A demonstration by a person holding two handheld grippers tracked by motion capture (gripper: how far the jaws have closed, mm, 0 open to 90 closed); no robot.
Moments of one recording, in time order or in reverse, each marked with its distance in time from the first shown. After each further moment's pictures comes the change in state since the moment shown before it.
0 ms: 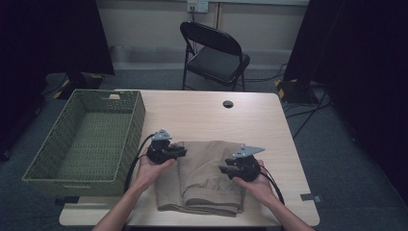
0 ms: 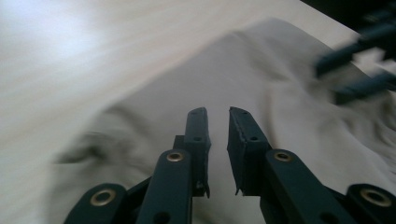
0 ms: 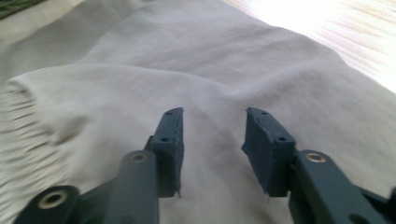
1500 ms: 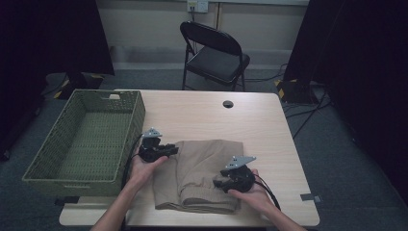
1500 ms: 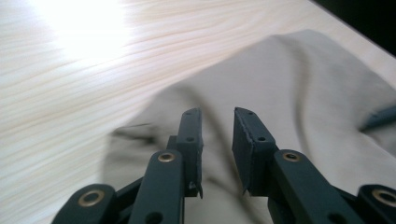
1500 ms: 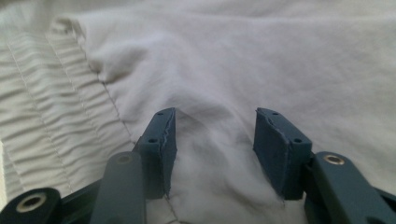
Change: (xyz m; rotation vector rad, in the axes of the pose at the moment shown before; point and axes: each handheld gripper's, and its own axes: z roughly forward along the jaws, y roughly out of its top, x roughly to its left) left arm 0.037 -0.011 -0.019 -0.018 0.132 -0.133; right arm 0.027 -0.017 0.007 0.087 0.086 -0.047
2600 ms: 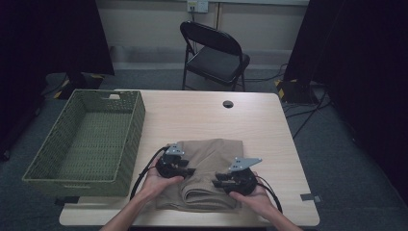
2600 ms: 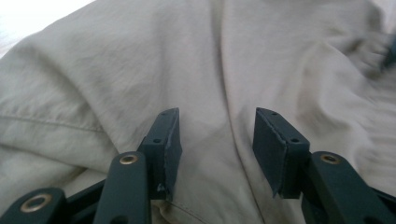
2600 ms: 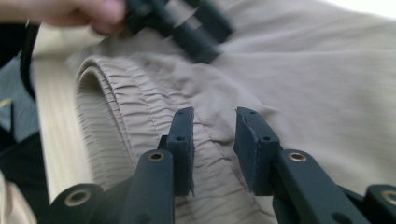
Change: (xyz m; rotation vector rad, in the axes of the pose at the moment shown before) left arm -0.059 -0.019 0.031 0.148 -0.104 0.201; right arm 0.016 0.005 -0.019 -0.099 0.103 -0.002
